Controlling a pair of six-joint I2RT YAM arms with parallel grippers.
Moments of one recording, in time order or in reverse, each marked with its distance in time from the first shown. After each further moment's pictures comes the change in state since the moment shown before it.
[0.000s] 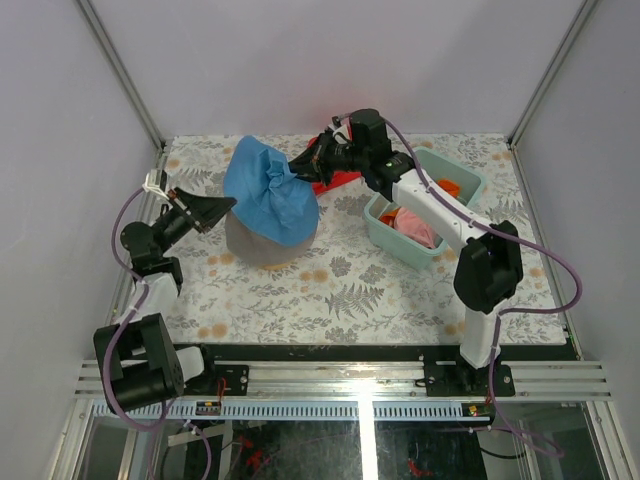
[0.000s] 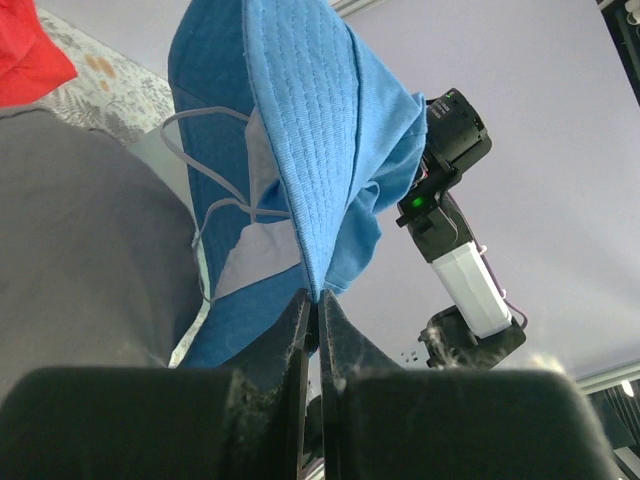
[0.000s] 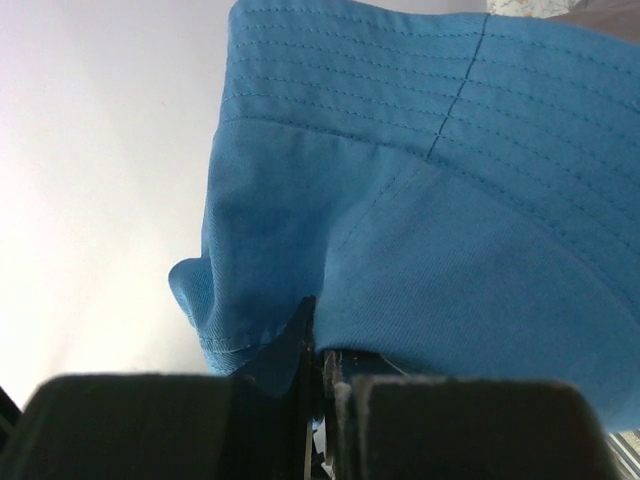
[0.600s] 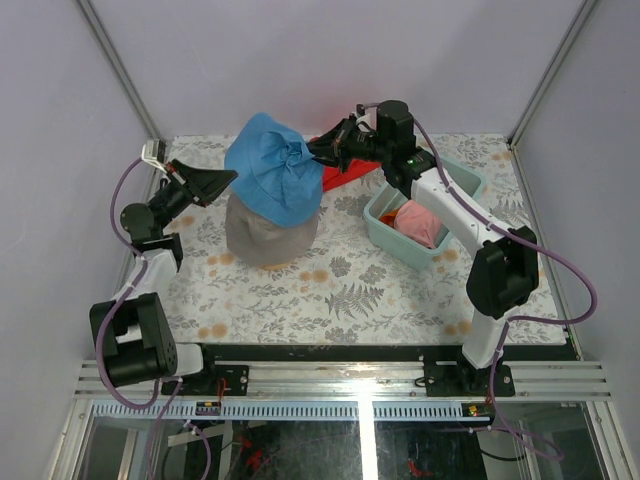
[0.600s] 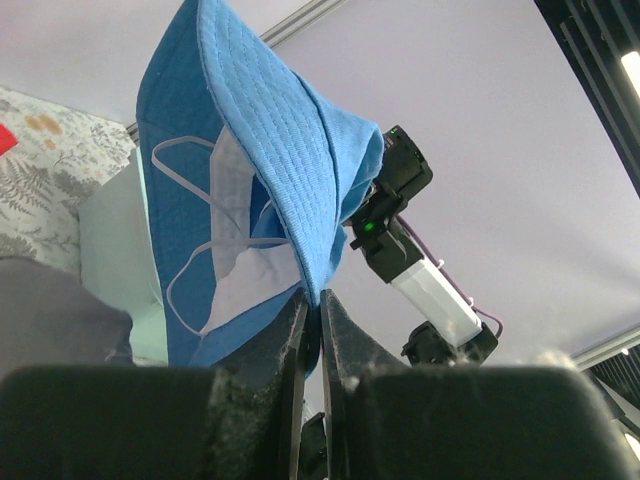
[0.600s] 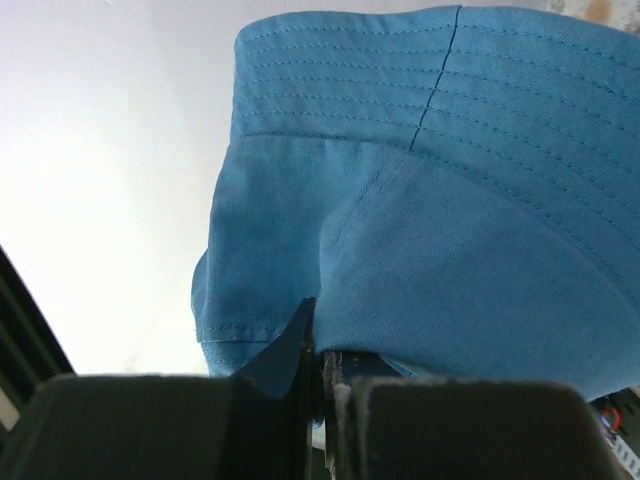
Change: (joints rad) left arm -0.049 0.128 0.201 0.134 -0.049 -0.095; right arm -0.087 -0.068 -0.074 0.146 -0.013 0.151
